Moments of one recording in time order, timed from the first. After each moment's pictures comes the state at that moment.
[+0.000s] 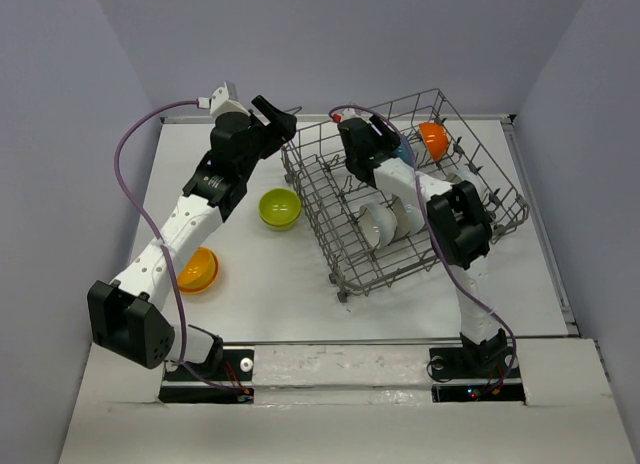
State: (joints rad) left arm -0.42 1.36 1.28 -0.10 -0.18 -0.81; right arm 0.54 2.23 1.79 -0.09 0.91 -0.54
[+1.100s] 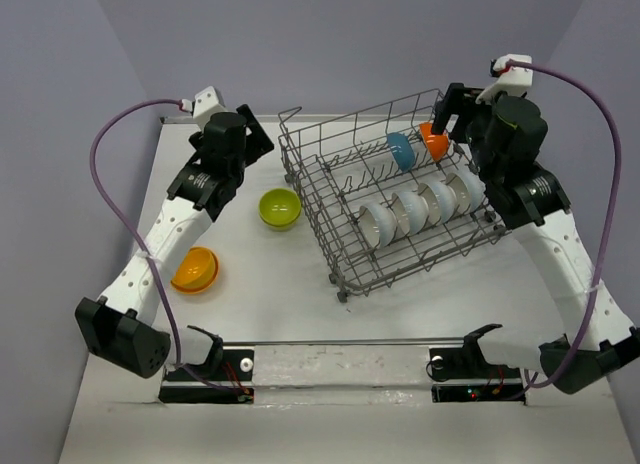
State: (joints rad) left arm -0.41 1.34 1.40 -0.43 -0.45 -0.65; right arm 0.39 1.27 1.57 -0.36 0.40 0.11
